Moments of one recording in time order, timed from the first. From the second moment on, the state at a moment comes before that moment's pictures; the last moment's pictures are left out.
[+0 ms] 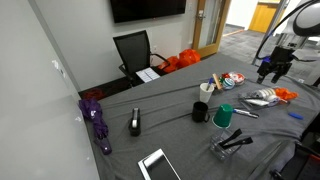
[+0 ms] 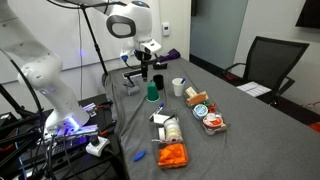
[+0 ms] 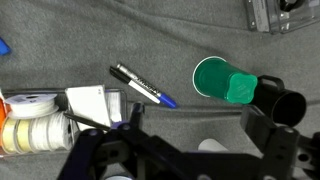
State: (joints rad) arm -0.09 -0.19 -0.19 -2.44 0.15 2.18 -0.04
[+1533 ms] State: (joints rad) arm -0.10 0.08 -0.19 -2.36 0.17 2.42 -0.06
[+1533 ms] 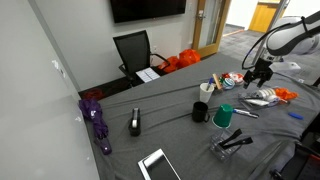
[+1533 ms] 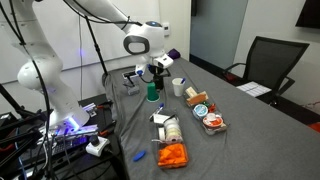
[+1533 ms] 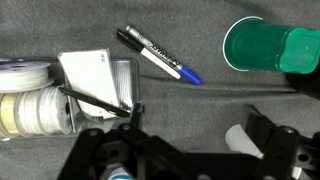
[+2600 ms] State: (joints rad) arm -0.25 0.42 -0.12 -2.21 0.38 2.52 -0.17
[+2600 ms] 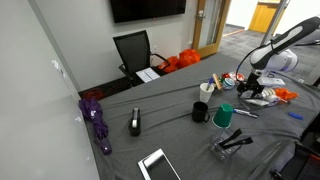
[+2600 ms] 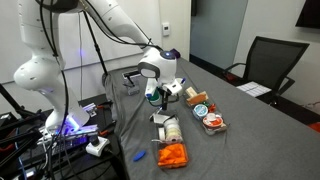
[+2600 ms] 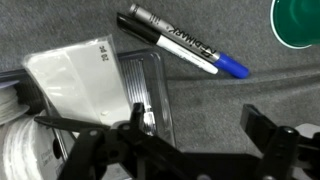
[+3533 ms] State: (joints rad) arm -0.30 0.54 -0.05 -2.15 0.38 2.58 -0.20
